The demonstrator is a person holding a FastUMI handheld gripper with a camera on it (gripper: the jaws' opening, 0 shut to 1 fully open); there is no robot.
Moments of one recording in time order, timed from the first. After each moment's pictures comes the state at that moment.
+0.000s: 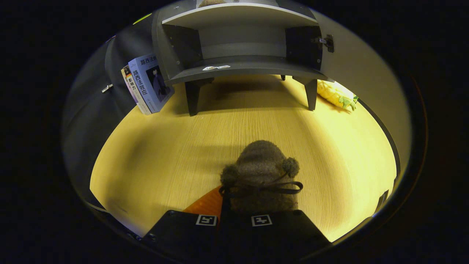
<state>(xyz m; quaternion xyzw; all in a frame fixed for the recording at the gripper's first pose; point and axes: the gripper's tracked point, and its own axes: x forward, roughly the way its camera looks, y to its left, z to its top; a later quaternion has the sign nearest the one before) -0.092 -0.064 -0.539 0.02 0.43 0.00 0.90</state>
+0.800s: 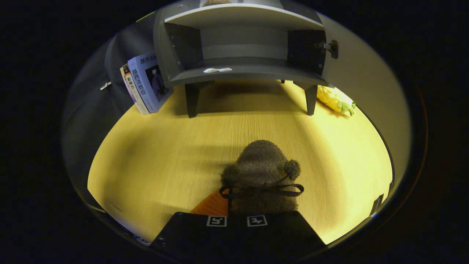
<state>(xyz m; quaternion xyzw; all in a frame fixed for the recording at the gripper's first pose) -0.090 -0.059 -0.515 0.01 0.43 0.00 0.90</state>
